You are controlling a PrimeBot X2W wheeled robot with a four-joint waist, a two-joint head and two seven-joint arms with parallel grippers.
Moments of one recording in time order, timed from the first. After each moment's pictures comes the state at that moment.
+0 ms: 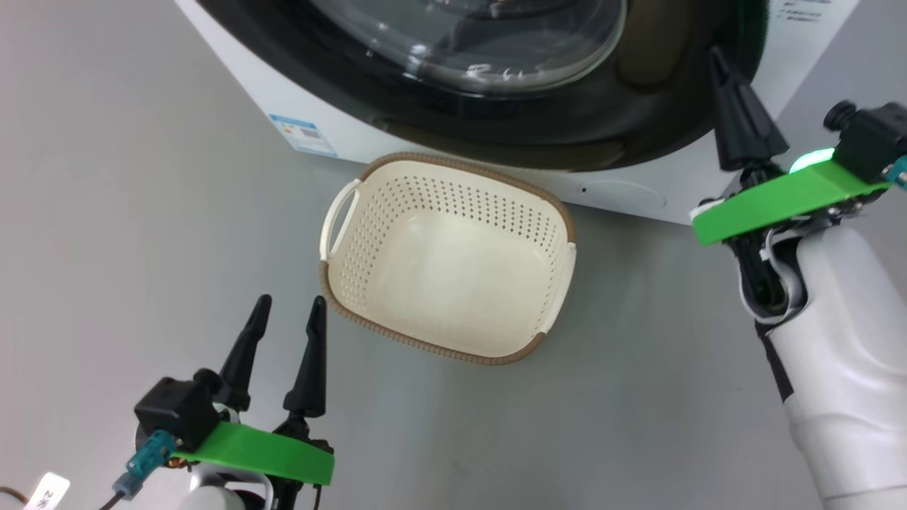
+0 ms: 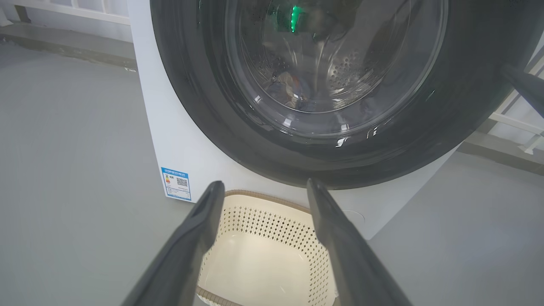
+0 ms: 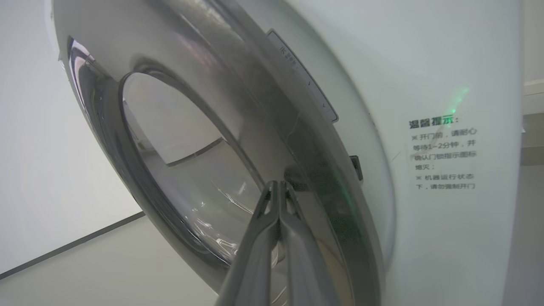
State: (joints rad) left arm -0.17 0.06 -0.21 0.11 -0.41 -0.13 -0.26; right arm -0.72 -0.19 0.15 0.43 0.50 0.13 -0.26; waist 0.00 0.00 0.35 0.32
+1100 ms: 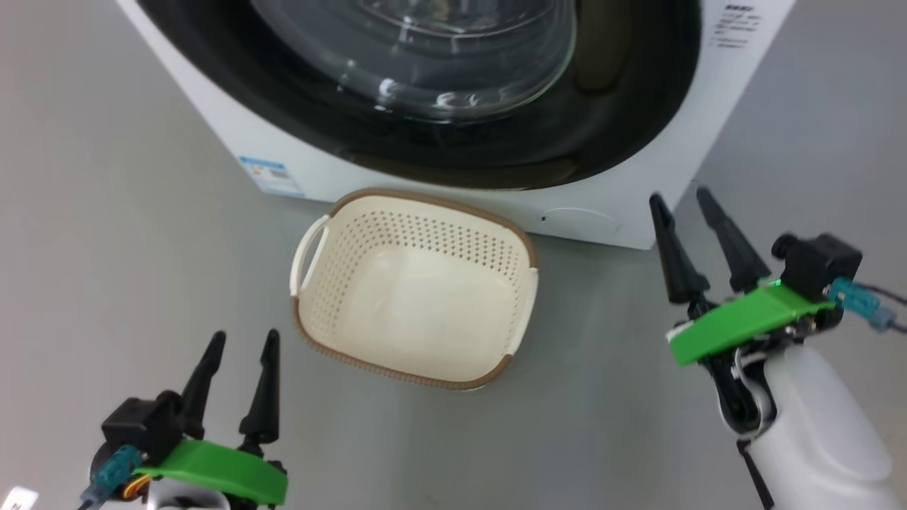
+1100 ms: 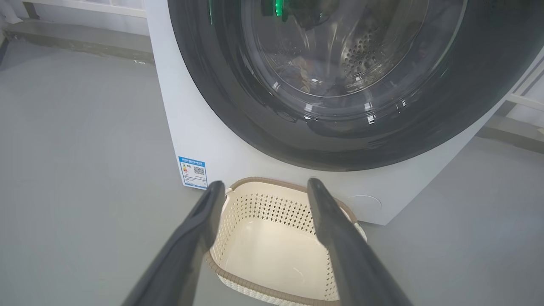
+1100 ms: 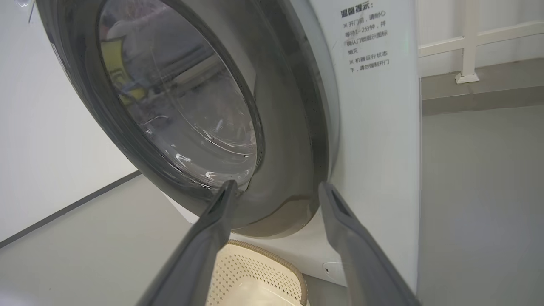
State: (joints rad) left arm -0.16 0.12 -0.17 0.22 -0.42 -0.13 -0.26; right arm -0.49 -0.17 0.15 0.43 0.49 0.13 -0.26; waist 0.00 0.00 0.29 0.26
